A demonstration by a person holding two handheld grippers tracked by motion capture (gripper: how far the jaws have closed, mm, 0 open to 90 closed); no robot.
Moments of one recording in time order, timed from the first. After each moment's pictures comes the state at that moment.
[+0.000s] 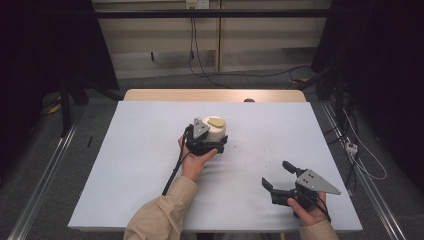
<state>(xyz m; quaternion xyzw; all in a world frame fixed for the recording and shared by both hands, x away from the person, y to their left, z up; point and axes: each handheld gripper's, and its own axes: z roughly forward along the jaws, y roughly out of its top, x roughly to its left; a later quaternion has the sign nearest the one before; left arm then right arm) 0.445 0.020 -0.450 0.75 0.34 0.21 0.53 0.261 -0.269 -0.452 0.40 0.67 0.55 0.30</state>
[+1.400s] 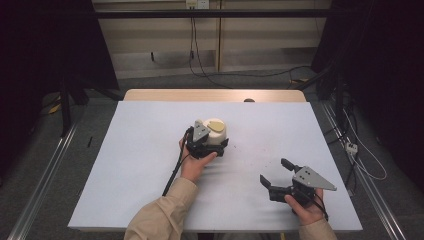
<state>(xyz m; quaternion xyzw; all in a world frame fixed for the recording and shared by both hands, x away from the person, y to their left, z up) 0.444 0.022 -0.459 0.75 0.32 0.21 0.54 0.271 -0.265 -0.452 0.40 0.68 0.54 0.30</state>
